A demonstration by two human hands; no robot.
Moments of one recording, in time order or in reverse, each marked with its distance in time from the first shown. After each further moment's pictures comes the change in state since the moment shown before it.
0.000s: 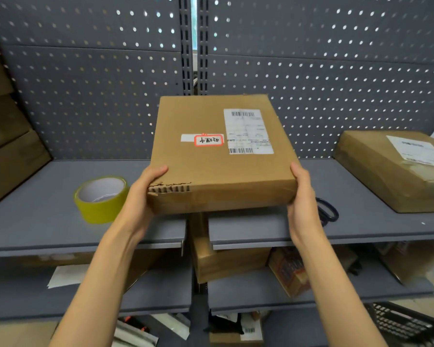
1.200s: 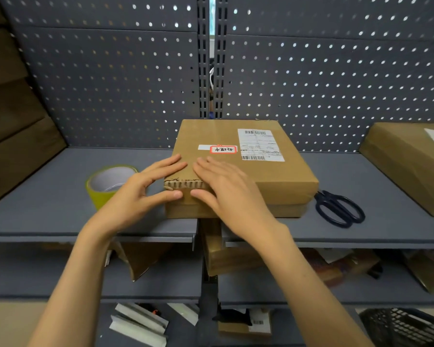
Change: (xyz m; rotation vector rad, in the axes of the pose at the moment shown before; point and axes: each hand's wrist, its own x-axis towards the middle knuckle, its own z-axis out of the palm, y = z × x) left_hand 0.012 0.004 -0.055 0.867 -0.380 0.390; right_hand -0.022 0.006 0.093 -1.313 -0.665 -0.788
